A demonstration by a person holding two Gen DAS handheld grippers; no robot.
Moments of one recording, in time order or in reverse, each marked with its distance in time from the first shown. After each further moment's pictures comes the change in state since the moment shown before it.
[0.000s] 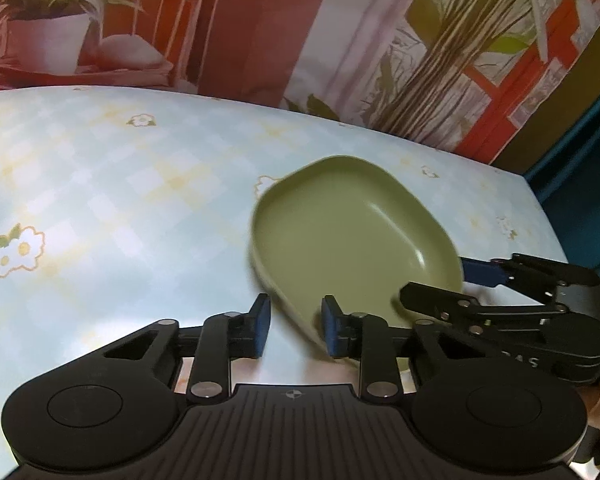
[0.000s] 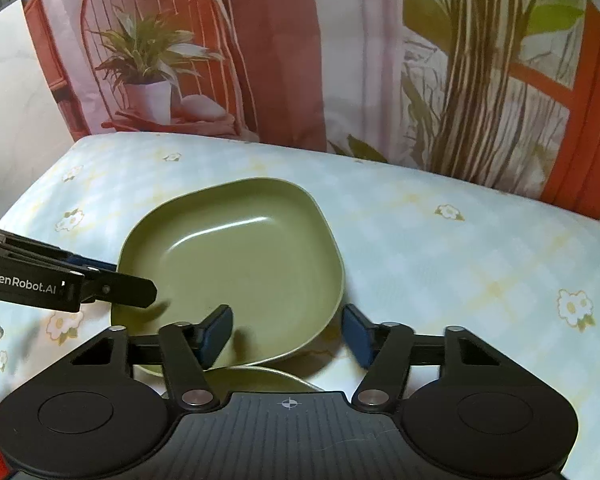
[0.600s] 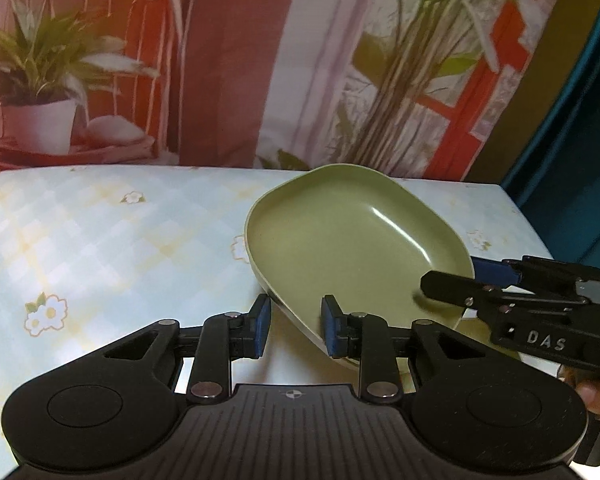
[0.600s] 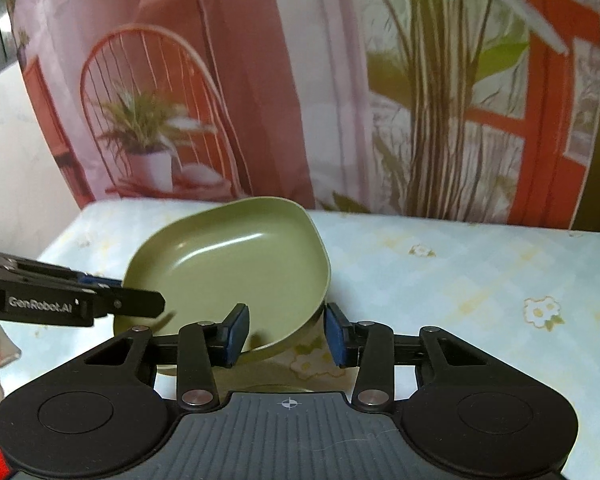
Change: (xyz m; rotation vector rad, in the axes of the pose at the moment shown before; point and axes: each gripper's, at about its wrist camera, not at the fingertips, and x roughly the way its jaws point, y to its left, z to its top) left arm -0.043 -0.037 0.008 0.133 -0.118 0.019; right arm -0.056 -0.001 -0.003 0.090 -0.178 -0.010
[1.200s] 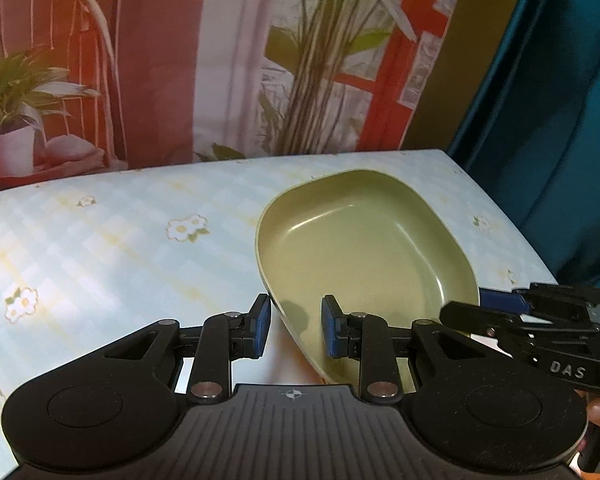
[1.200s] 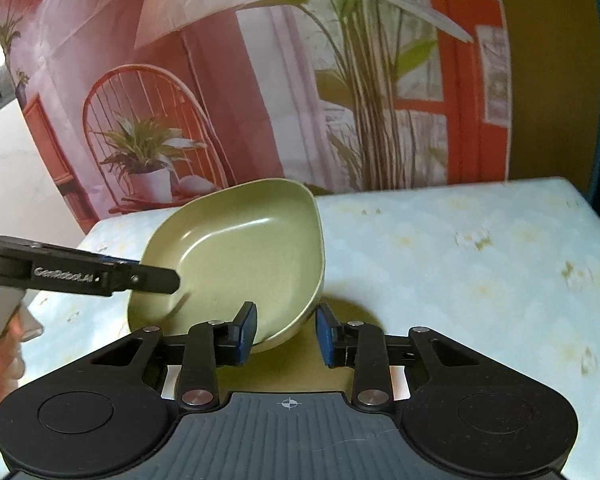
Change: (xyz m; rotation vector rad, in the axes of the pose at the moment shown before) left arm -0.029 -0.052 -0.031 0.122 0.010 -0.067; right arm -0.100 -0.009 -0.064 0.119 -0.048 -0.022
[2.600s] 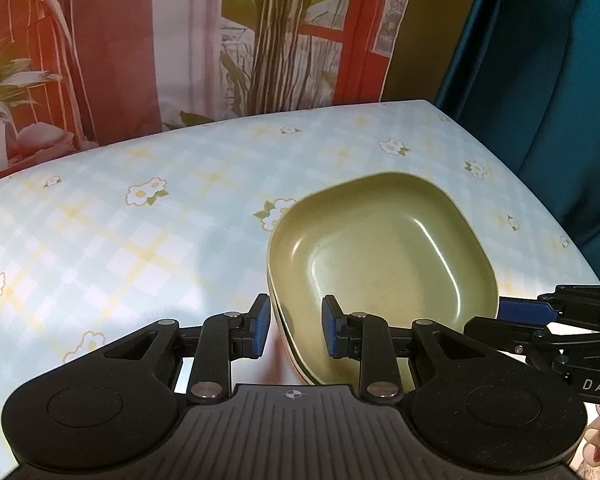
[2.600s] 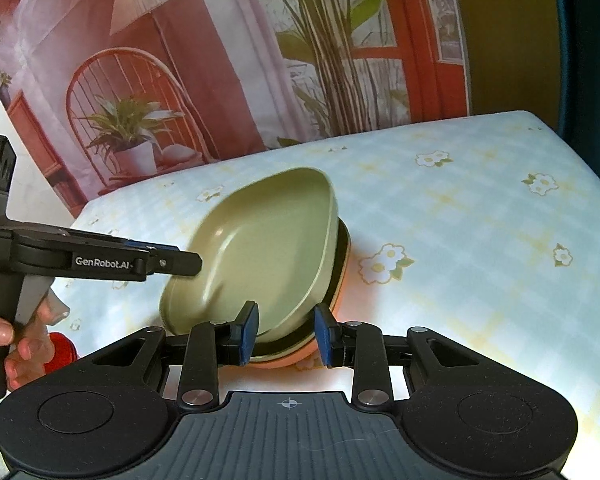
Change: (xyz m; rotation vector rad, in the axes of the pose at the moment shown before) left arm 0.028 -0.027 -0.020 0.090 0.061 0.011; right arm -0.026 -0.017 -0.048 0.079 0.069 -0.034
